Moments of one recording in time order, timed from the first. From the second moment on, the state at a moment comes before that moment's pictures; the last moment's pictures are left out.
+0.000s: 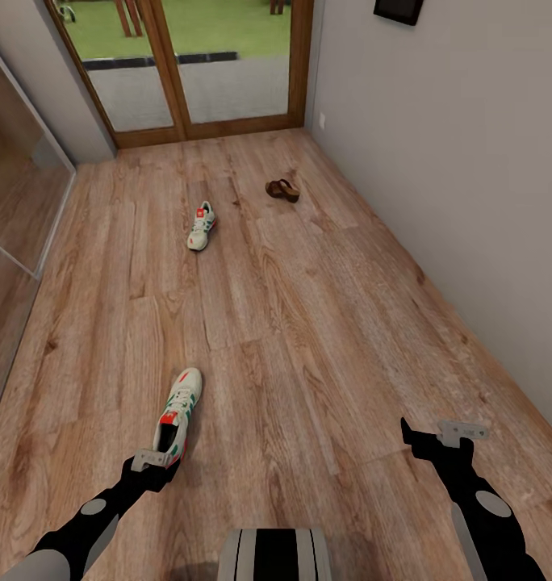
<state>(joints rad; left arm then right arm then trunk) -0.58 0.18 0.03 -0.30 -0.05 -0.29 -0.28 -0.16 -0.04 -0.19 -1.49 0.00 0.29 0.00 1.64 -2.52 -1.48</state>
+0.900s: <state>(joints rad) -0.57 0.18 0.03 -0.29 -0.05 -0.37 -0.28 -0.16 -0.04 -0.19 -1.49 0.00 0.29 0.00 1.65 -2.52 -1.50</state>
